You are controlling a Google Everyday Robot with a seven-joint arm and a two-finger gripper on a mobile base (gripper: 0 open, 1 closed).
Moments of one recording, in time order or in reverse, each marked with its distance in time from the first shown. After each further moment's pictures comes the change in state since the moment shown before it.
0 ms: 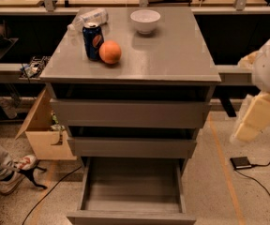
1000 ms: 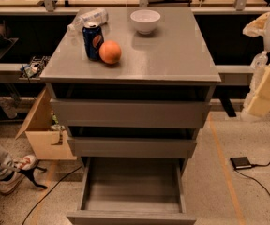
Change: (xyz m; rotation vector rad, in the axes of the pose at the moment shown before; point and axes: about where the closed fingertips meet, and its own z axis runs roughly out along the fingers) arm -0.023 -0.020 -0.055 0.065 0.000 -0.093
